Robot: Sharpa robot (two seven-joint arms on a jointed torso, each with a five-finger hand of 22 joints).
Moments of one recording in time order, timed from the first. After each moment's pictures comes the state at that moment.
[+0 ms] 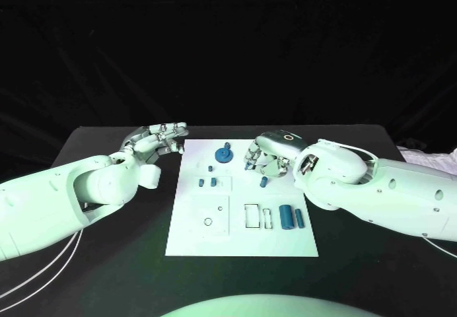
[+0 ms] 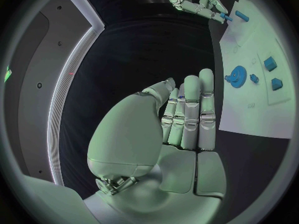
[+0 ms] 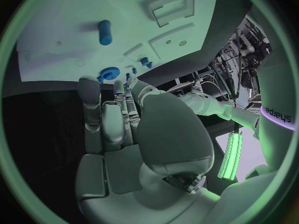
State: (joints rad) left arm 1.15 -0.90 -0.01 1.51 0.14 -0.27 0.33; left_hand 1.43 -0.10 0.39 0.04 0.13 0.97 0.20 0.13 0.11 1.05 0.13 0.24 0.11 1.17 0.03 0.93 0.53 0.16 1.15 0.13 0.51 0.96; right arm 1.16 -0.81 -0.02 1.66 -1.68 -0.29 -0.21; right_hand 1.43 -0.06 0.38 0.11 0.05 1.14 0.12 0.14 0.09 1.23 0.06 0.07 0.07 1.46 -0.01 1.25 1.15 0.17 1.22 0.09 1.04 0.65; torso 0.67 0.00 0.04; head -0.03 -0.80
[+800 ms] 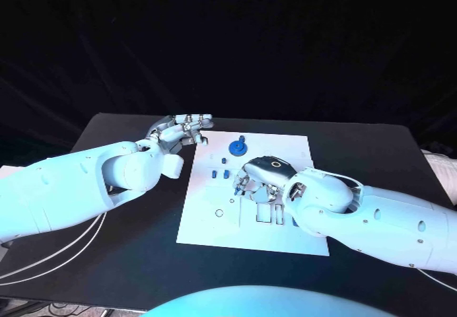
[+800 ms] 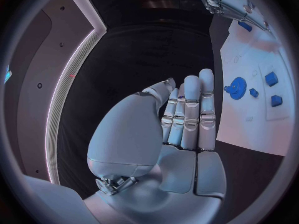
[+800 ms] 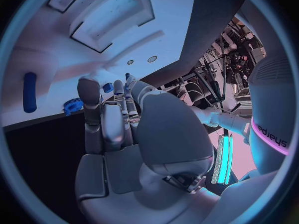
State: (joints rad) left arm 1.15 -0.87 -0.01 1.53 0.12 -0.26 0.33; left_hand 1.43 -0.10 0.40 0.04 0.13 0.97 0.20 0.13 0.11 1.05 0.12 0.24 0.11 1.17 0.03 0.93 0.53 0.16 1.15 0.13 0.51 0.96; right arm 1.04 -0.69 -0.03 1.65 -1.72 -0.28 -0.17; right_hand 1.43 -0.06 0.39 0.10 0.05 1.14 0.12 0.14 0.09 1.23 0.06 0.07 0.07 1.46 -0.01 1.25 1.15 0.17 1.22 0.09 1.05 0.65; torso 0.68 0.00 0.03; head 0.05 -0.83
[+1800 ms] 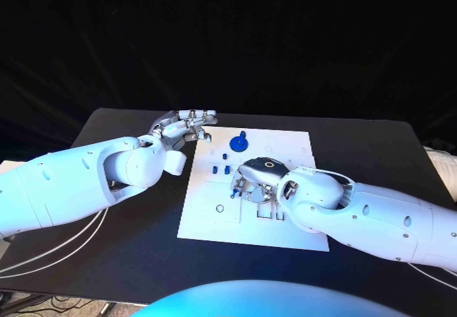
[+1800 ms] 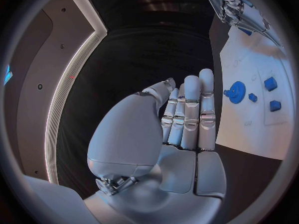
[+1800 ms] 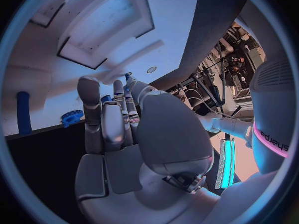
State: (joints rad) left arm 1.15 -0.87 -0.01 1.54 0.10 -0.26 0.32; left_hand 1.43 -0.10 0.39 0.03 0.13 0.97 0.20 0.13 0.11 1.05 0.13 0.24 0.11 1.17 0.04 0.93 0.53 0.16 1.15 0.13 0.51 0.96; right arm 1.03 -0.65 -0.03 1.60 -1.73 -0.22 -0.17; right_hand 1.43 -0.06 0.39 0.10 0.05 1.13 0.13 0.13 0.09 1.23 0.06 0.07 0.07 1.46 -0.01 1.25 1.15 0.17 1.22 0.09 1.05 0.65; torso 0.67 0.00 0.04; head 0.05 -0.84
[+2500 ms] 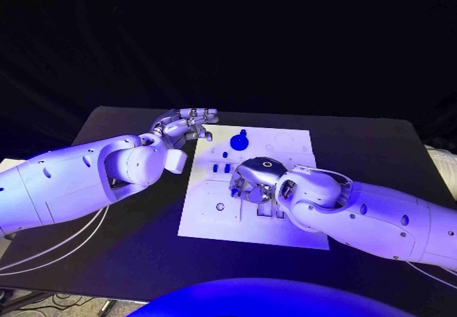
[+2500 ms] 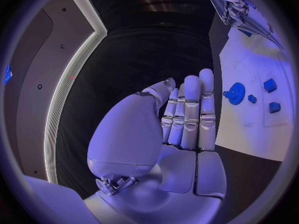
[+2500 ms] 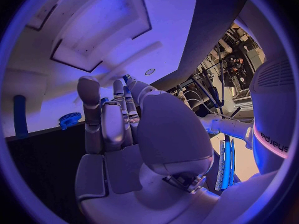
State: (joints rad) left arm 1.15 -0.87 -0.01 1.54 0.10 -0.25 0.32; left_hand 1.43 -0.10 0.39 0.03 0.13 0.97 0.20 0.13 0.11 1.05 0.13 0.24 0.11 1.17 0.04 0.93 0.53 0.16 1.15 0.13 0.51 0.96; right arm 1.03 -0.63 -0.04 1.60 -1.73 -0.21 -0.17; right_hand 1.43 -0.06 0.39 0.10 0.05 1.13 0.13 0.13 0.09 1.23 0.06 0.07 0.07 1.46 -0.01 1.25 1.15 0.17 1.22 0.09 1.05 0.65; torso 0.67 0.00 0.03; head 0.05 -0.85
